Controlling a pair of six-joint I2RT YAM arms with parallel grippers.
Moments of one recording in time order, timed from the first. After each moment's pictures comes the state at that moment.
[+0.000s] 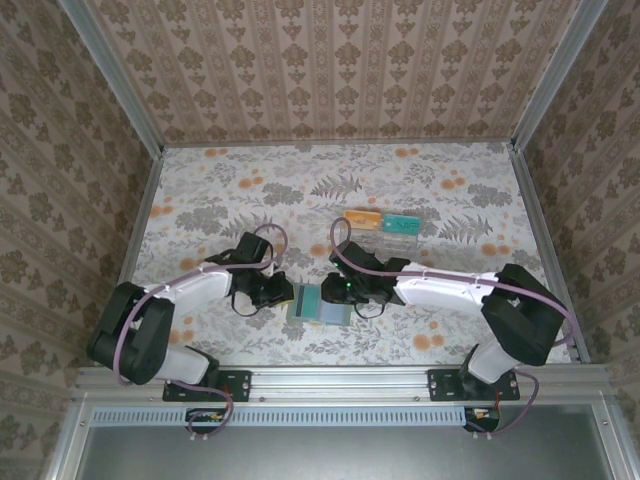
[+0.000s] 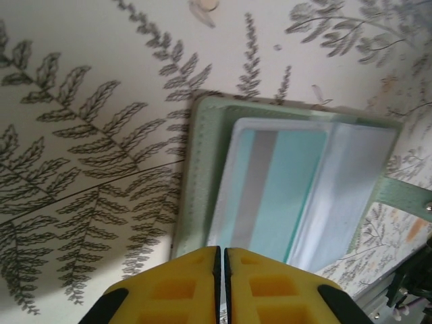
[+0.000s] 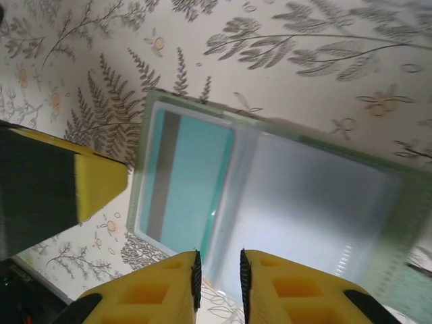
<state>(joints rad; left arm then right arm) -0.51 1.40 0.62 -0.42 0.50 -0.65 0.89 1.57 0.89 -0.27 -0.12 0.90</state>
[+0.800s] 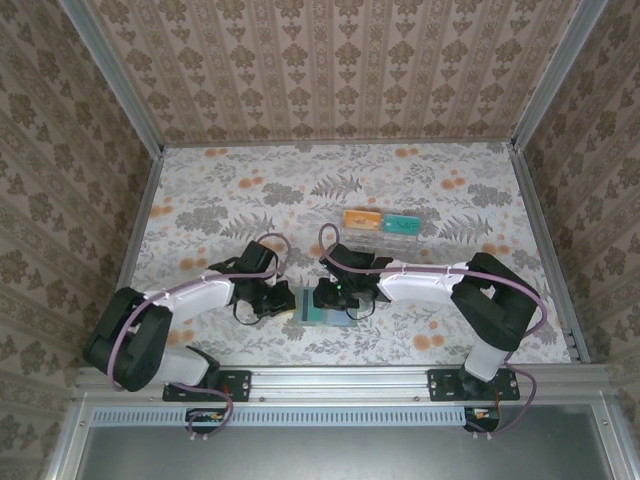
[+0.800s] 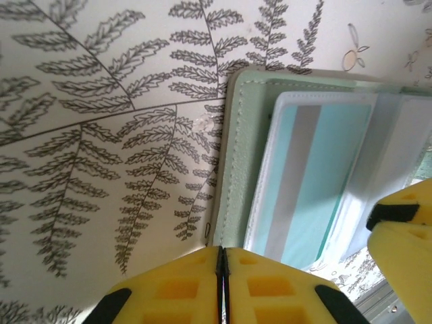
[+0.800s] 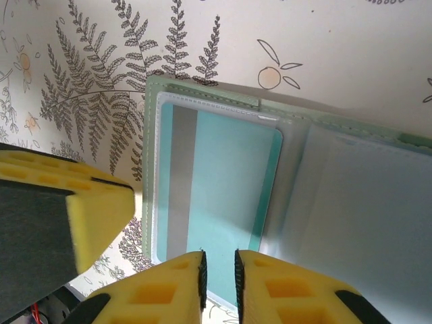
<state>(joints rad) -0.58 1.35 0.57 -0.42 0.47 -0.71 0.89 1.71 0.94 -0.24 -0.24 0.93</state>
